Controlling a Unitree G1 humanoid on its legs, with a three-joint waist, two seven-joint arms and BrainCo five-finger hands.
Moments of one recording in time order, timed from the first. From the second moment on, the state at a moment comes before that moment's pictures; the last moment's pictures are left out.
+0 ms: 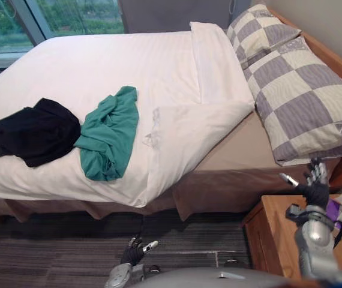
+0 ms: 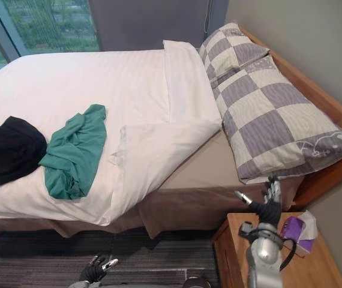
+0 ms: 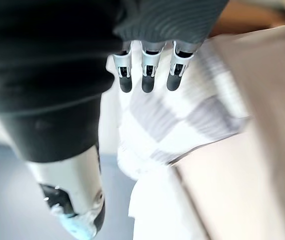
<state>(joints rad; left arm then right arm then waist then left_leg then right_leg) 0.26 0.09 0.04 0.77 -0.21 -0.05 -0.05 0.14 -0.22 -0.22 -0.10 0.06 -0.06 -0.15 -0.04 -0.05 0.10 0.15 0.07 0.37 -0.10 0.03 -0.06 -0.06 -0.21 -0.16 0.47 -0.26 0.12</state>
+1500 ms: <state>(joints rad) -0.25 0.21 -0.07 0.71 -0.19 0.12 0.07 -1.21 -0.61 0.26 0.50 -0.22 0.35 -0.13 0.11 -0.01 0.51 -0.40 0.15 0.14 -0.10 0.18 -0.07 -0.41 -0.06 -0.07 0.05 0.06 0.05</state>
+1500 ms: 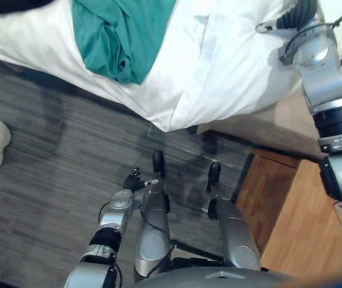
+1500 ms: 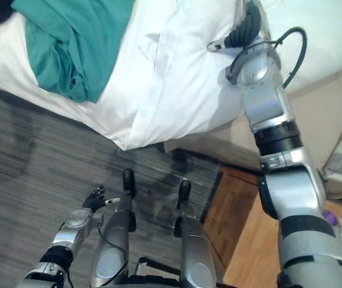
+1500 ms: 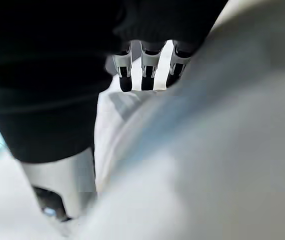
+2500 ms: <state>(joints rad) -0.14 0.16 -0.12 0.73 -0.20 0.09 0.09 -0.48 -0.39 -0.09 0.29 0.06 0.08 -0.44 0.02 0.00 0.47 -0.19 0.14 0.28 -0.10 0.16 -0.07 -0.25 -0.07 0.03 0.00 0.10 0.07</state>
